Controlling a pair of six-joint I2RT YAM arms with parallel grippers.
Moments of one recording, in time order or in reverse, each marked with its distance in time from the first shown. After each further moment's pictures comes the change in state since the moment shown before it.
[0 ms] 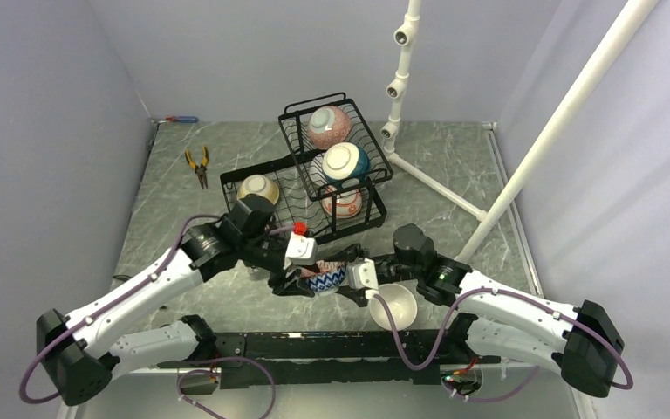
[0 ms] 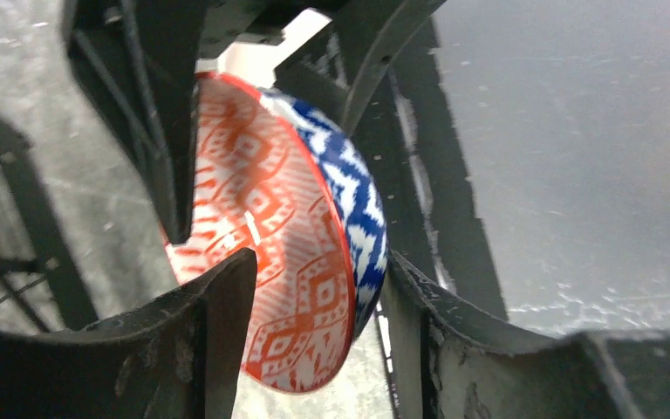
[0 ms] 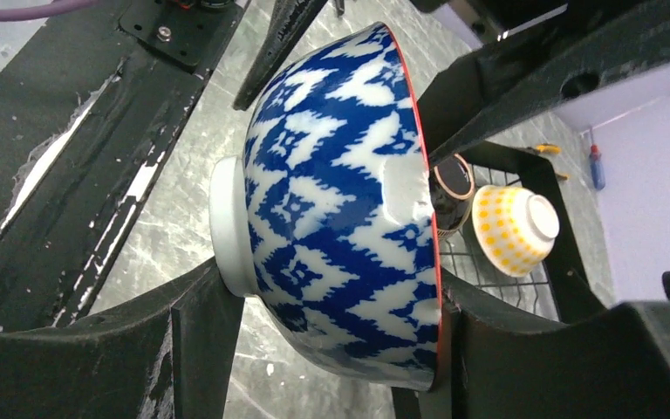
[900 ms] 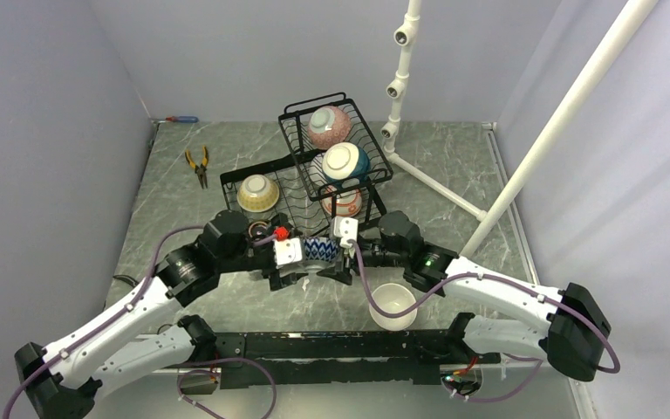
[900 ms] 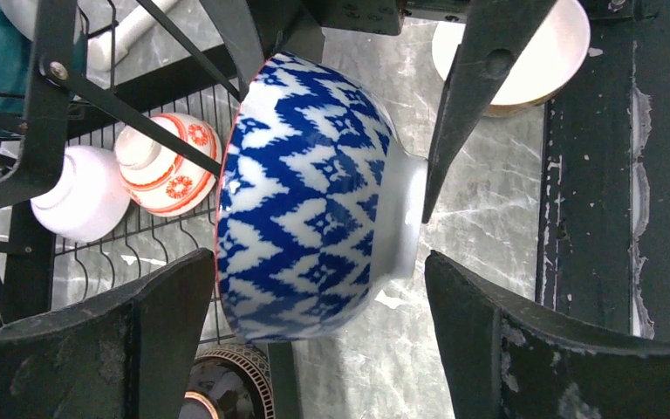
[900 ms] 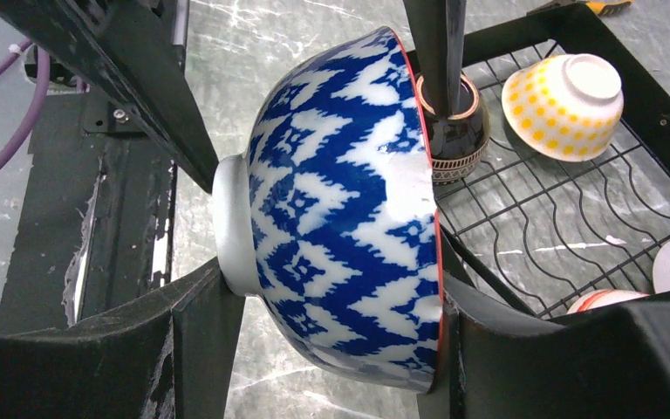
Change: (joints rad) left arm -0.007 -0.262 -0.180 0.243 -0.466 -0.007; right arm 0.000 0.141 0.117 0.012 0.222 0.516
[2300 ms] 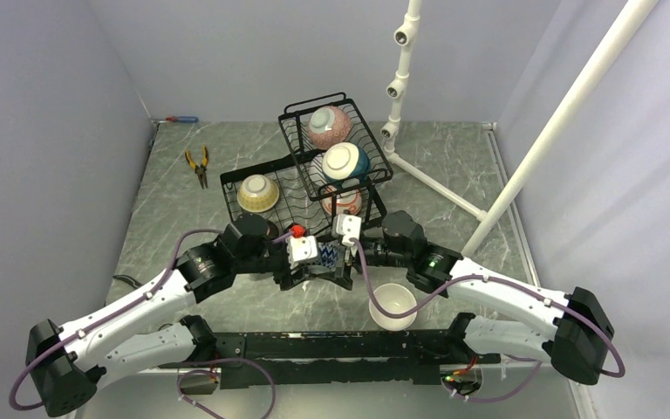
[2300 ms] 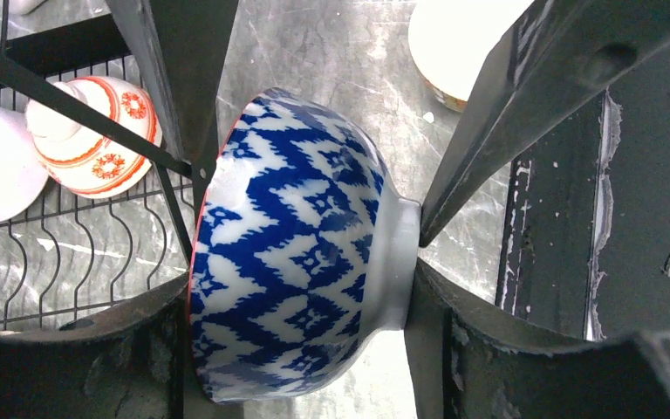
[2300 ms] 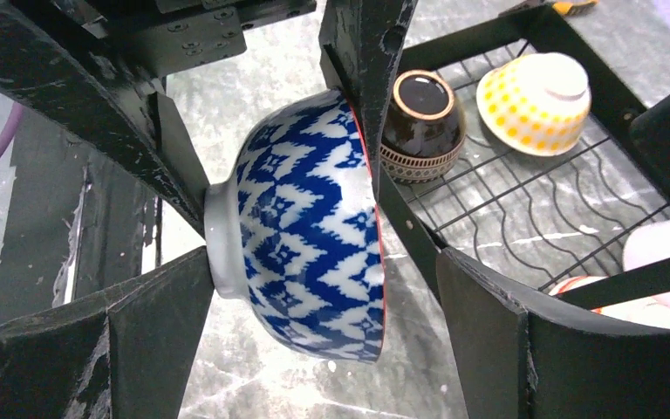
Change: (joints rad) left arm -0.069 0.121 -0.023 0.060 -0.049 -0.119; right arm 0.005 -0.015 0.017 -0.032 0.045 0.006
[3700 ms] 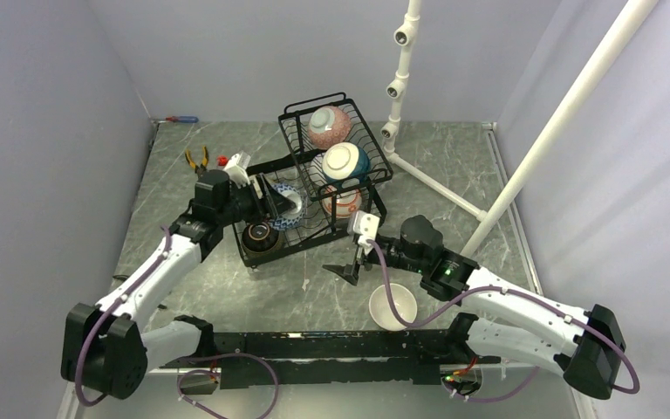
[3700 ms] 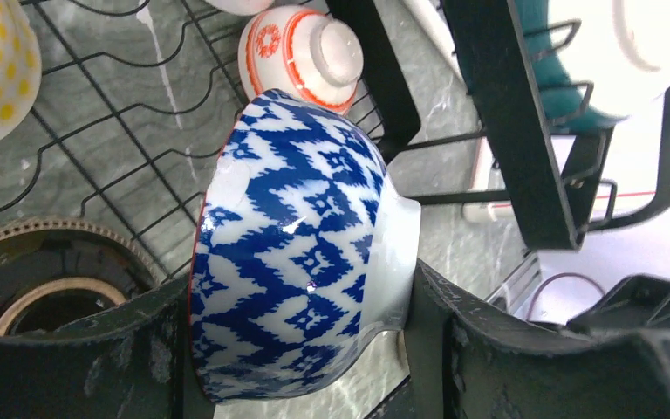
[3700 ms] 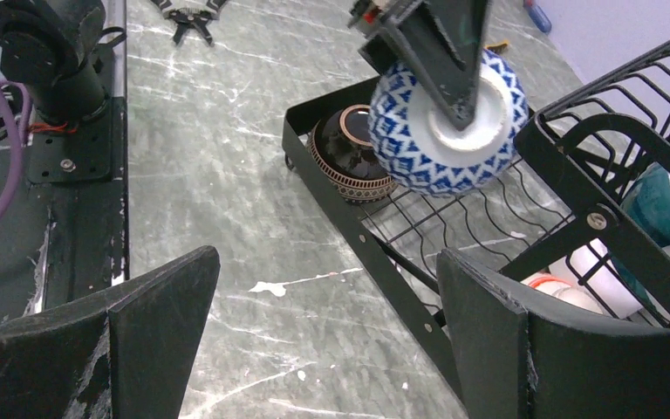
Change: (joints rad) left arm 0.540 0.184 0.019 0.212 0.028 -1.028; right arm 0.001 -0.144 -0.034 0.032 0.107 0.010
